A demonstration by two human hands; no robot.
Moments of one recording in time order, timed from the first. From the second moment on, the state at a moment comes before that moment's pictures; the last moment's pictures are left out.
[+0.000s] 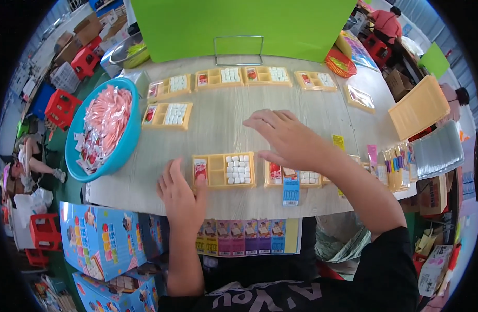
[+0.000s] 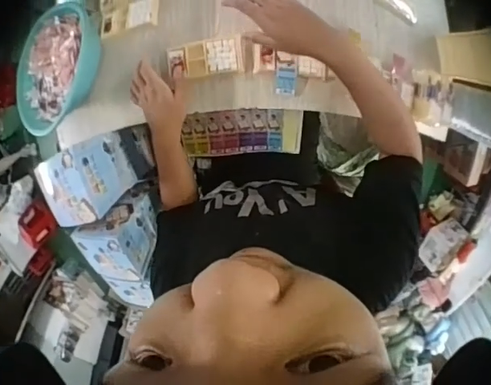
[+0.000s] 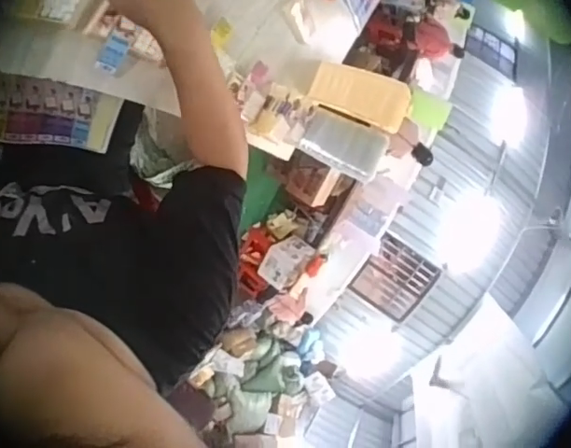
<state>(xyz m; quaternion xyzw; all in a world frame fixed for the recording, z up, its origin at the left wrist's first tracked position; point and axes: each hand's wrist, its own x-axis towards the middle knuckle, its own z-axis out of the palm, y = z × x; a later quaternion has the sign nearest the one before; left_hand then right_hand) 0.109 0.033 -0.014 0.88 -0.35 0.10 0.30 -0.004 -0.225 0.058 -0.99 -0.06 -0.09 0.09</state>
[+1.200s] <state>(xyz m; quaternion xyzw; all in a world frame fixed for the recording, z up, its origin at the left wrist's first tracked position) 0.116 0.029 -0.009 0.90 -0.36 0.02 0.26 0.270 -0.199 0.048 -0.98 -0.18 -0.10 0.02</state>
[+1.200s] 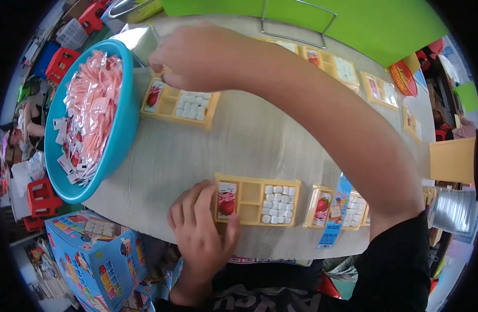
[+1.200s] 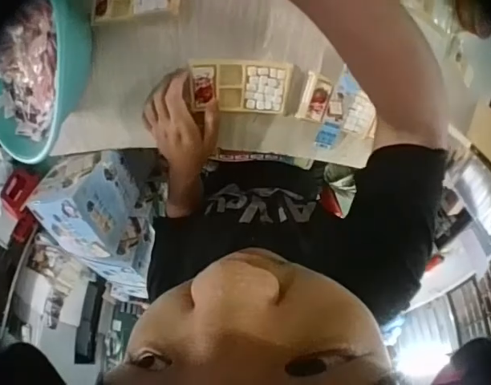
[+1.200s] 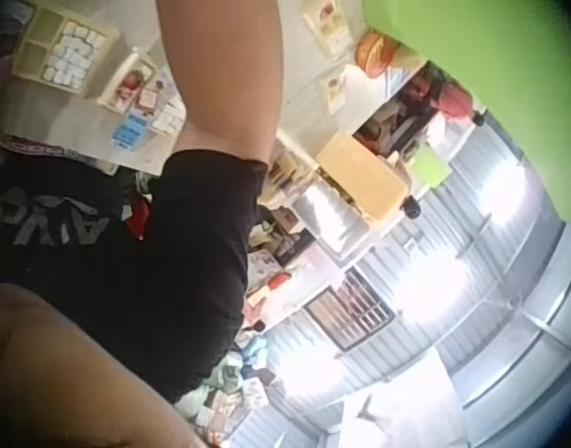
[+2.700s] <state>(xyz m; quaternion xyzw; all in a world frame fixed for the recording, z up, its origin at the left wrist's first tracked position) 0.118 0.030 -0.005 0.88 -0.37 0.01 0.30 0.411 -0.165 0.014 -0.98 -0.14 -0.15 0.02</state>
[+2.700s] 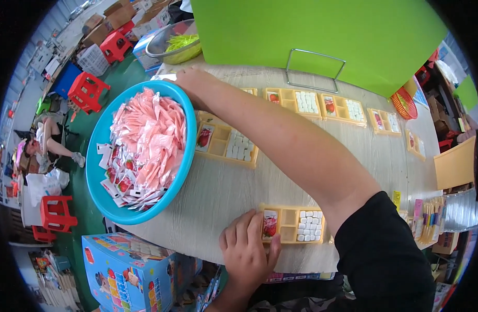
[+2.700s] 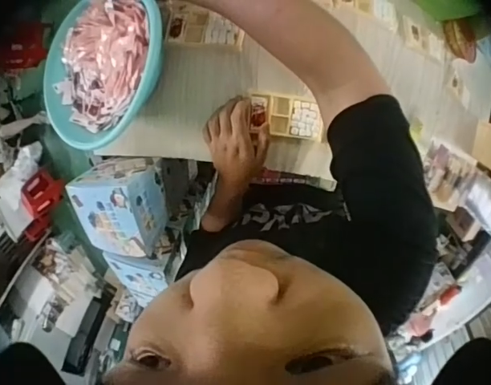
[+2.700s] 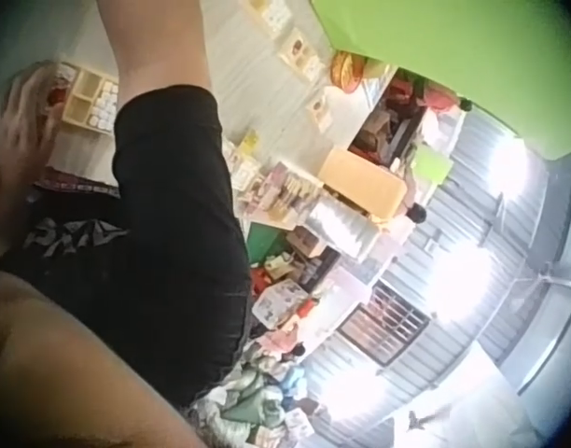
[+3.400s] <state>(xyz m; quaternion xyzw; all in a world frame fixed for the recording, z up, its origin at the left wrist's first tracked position) 0.116 0.034 -0.005 0.88 -0.36 0.03 0.31 0.412 -0.169 0.011 -0.97 -0.15 -0.18 0.01</state>
